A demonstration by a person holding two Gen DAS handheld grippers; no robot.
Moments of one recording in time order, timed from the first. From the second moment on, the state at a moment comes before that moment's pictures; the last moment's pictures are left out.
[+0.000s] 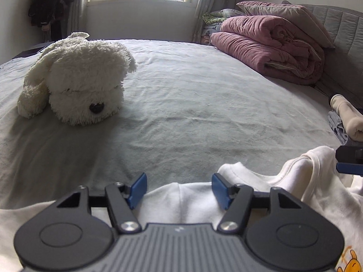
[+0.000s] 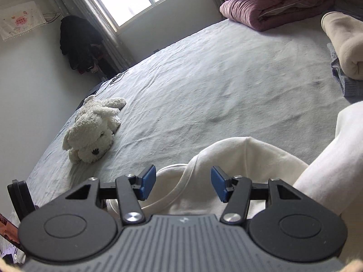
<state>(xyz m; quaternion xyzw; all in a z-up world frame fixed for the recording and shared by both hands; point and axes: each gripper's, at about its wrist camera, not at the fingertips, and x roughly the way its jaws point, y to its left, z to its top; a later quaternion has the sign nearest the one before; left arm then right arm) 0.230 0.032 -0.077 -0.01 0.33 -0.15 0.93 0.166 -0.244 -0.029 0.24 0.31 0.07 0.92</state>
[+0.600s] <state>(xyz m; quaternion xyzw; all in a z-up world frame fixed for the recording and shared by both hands) 0.222 0.018 -0.071 0.02 0.35 -0.15 0.93 0.194 -0.263 -0.070 0.06 0.32 0.04 0.94</state>
